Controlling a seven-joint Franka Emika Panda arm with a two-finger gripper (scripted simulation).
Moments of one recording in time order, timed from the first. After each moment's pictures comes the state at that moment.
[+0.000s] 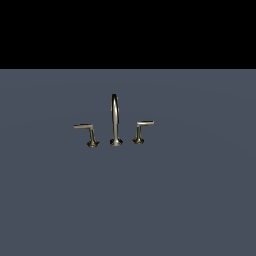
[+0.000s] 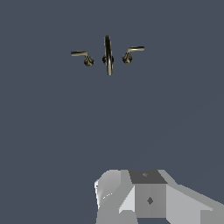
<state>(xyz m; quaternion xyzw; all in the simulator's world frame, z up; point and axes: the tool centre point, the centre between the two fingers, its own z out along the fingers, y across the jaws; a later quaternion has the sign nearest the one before) -0.252 0.004 0.485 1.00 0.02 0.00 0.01</state>
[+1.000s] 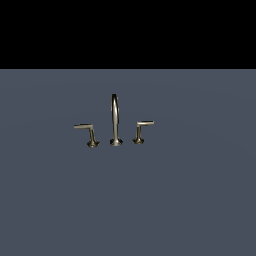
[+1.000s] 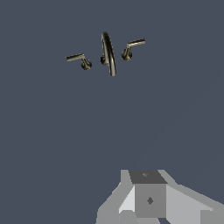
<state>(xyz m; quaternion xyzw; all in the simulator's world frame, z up) -0.238 0.041 0.445 1.00 -0.06 0.00 0.00</state>
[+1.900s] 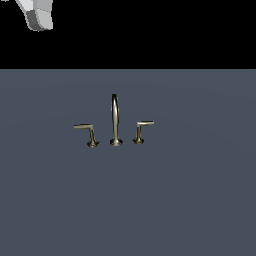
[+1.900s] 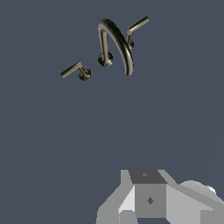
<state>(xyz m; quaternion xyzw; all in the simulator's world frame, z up) -0.184 0.118 0.351 0.97 -0.23 0.00 0.00</state>
